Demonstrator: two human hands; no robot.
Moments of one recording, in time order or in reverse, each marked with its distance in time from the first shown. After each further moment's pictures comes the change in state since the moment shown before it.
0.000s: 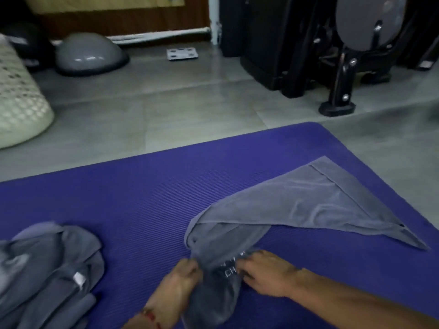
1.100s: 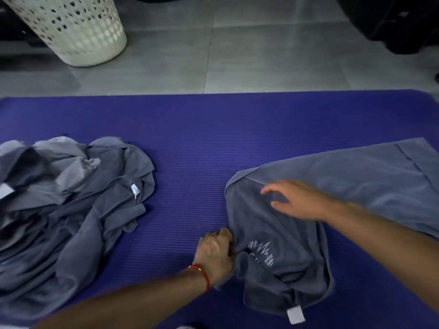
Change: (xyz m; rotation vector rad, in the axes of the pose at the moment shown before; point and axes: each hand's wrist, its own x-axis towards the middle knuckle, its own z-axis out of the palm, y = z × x) left_hand -0.020 0.073 0.003 -0.264 -0.362 -0.932; right_hand 0.067 0.020 -0.052 0.034 -0.048 -0.081
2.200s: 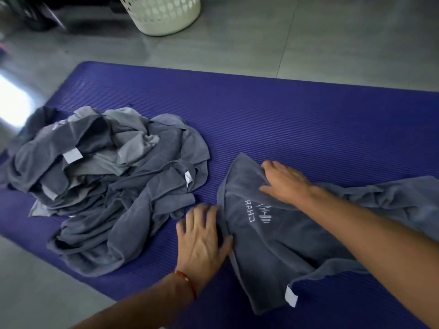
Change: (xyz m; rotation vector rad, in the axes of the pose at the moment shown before) left_hand -0.017 -0.100 -0.038 0.166 0.501 -0.246; right_hand 0.175 -0.109 0.033 -0.260 -0.027 -0.022
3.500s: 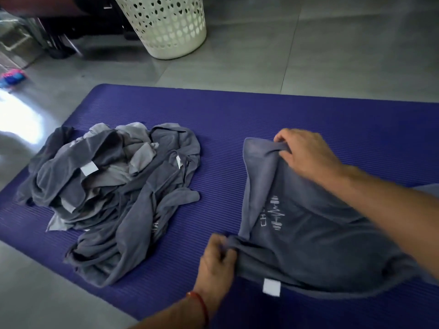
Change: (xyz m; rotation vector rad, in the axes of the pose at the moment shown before) left_hand -0.019 0.002 0.003 -1.023 -0.149 -0.436; right_hand -0.001 0.007 -0.083 0.127 0.456 -0.036
